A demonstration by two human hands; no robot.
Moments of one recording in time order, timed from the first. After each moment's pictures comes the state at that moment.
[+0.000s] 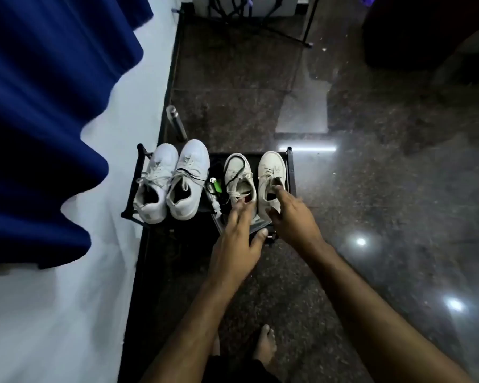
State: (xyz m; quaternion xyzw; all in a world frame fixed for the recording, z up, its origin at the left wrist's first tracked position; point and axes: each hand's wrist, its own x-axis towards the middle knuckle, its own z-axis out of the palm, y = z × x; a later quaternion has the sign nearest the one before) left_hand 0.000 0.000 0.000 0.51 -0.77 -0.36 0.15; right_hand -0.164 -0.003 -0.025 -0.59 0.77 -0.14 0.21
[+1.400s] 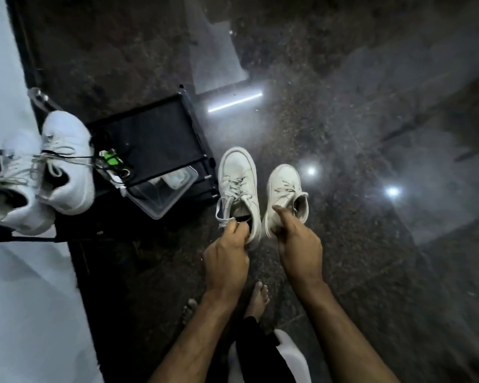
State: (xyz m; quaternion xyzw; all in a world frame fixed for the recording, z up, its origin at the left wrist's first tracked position) left_hand -0.063 0.157 -0.103 0.39 -0.88 -0.25 0.06; right_hand -0.180 0.250 -0.108 -0.34 0.91 -0.22 0.12
